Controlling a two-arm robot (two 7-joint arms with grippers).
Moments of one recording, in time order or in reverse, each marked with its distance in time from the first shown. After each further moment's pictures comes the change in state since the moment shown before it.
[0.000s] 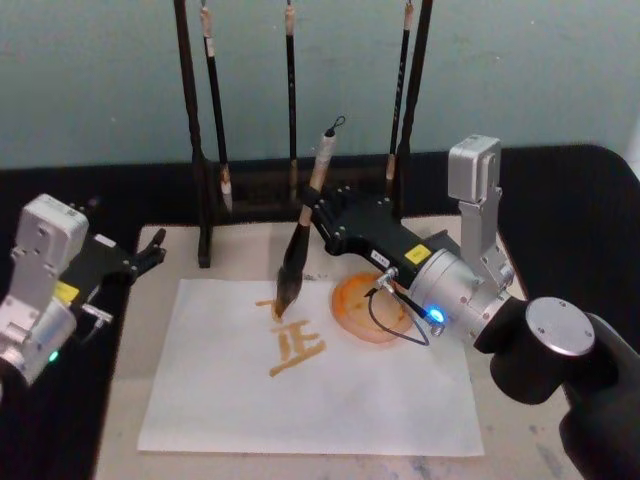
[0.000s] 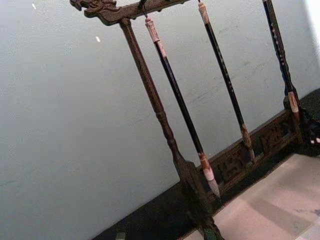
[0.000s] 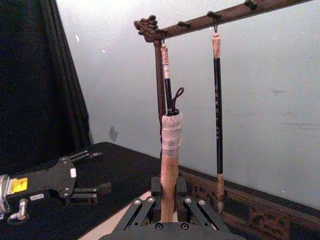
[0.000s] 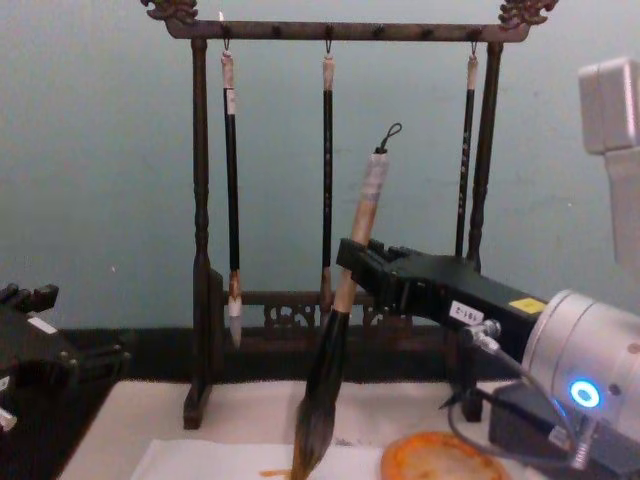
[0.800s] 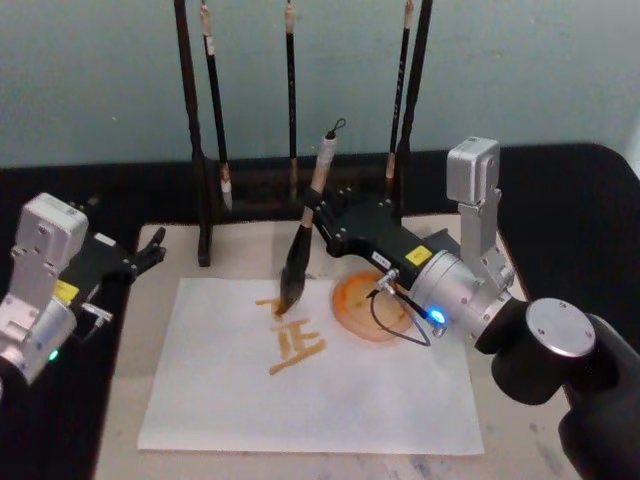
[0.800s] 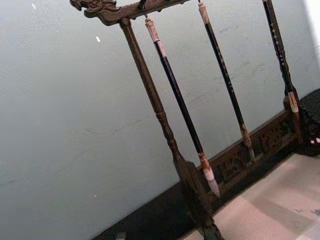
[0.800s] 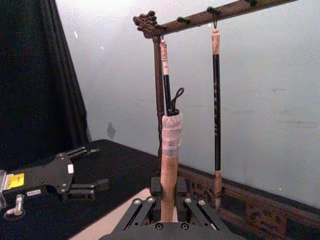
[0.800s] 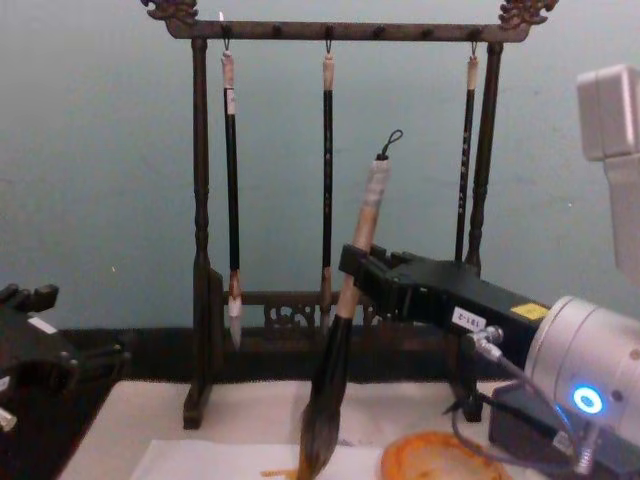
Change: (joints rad) left arm 0.000 0.000 0.000 0.000 0.000 0.000 0.000; right arm -0.011 -0.018 0.027 0.006 -0.037 0.004 0.013
